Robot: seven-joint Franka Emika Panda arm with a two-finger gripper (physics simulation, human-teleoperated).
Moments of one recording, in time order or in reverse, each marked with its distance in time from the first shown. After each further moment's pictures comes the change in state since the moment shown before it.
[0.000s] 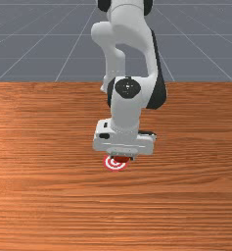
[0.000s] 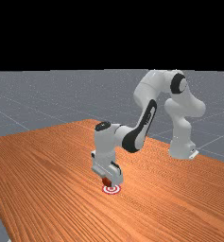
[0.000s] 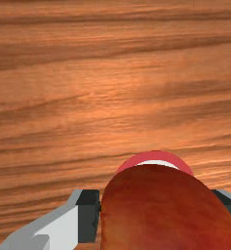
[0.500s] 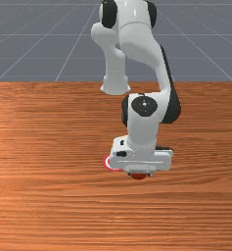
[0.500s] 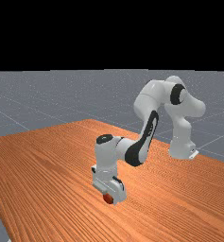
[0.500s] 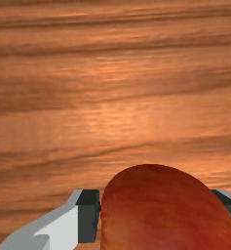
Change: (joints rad) arm 0.017 0.177 0.053 0.211 0.040 0.018 0.027
